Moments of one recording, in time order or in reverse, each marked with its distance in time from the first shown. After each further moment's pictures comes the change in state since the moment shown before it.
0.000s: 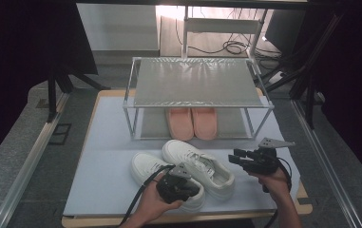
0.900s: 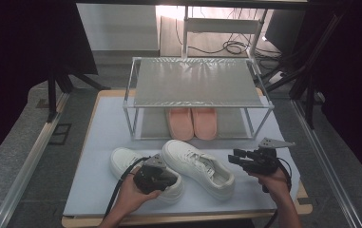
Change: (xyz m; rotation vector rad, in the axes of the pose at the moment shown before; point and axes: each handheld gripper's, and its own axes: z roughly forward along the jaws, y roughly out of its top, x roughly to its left) left arm 0.037 -0.023 -0.043 -0.012 0.085 -0.062; right arm 0.001 0.000 0.000 -0.006 0.004 -0.005
